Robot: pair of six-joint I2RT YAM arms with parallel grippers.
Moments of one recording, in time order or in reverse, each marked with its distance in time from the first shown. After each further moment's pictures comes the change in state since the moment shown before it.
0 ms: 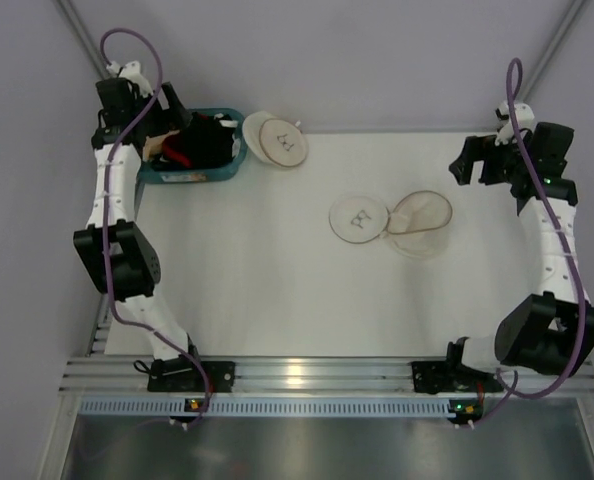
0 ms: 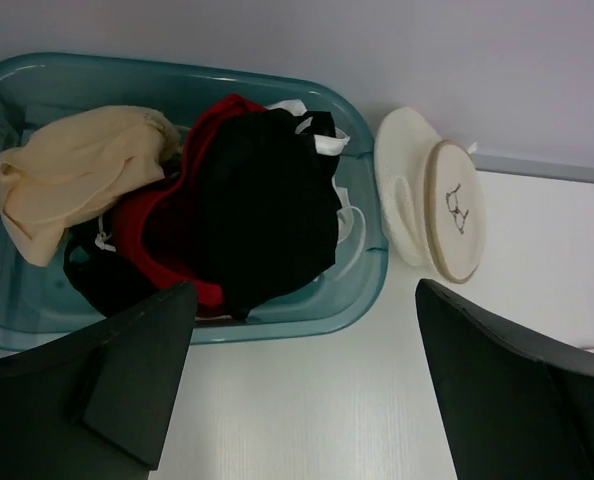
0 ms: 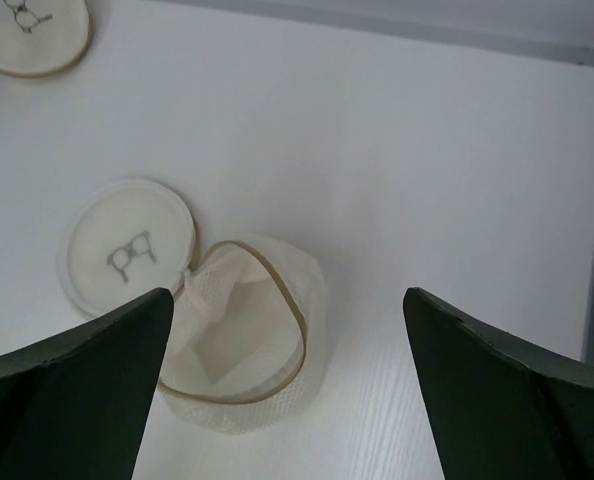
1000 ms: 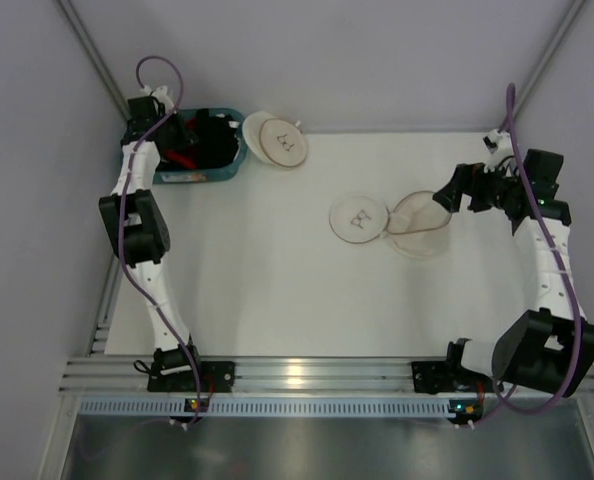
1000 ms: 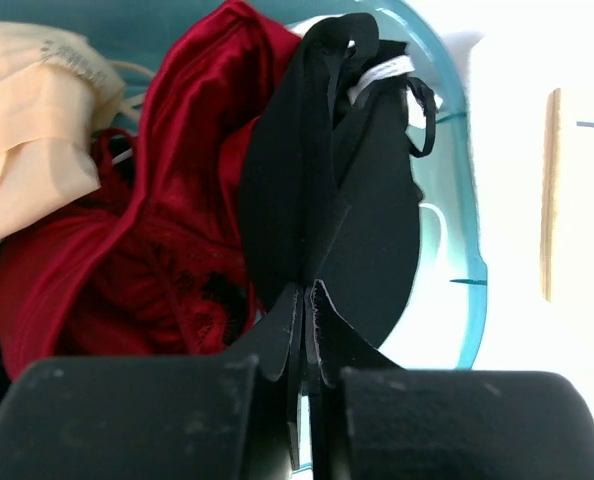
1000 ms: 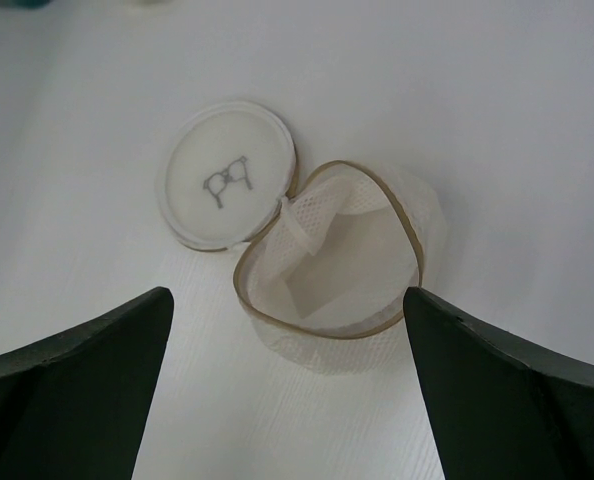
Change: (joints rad) left arm 0.000 0.465 0.237 0.033 0.092 0.012; right arm -0.015 -0.131 -0.181 -0.032 -0.189 0.036
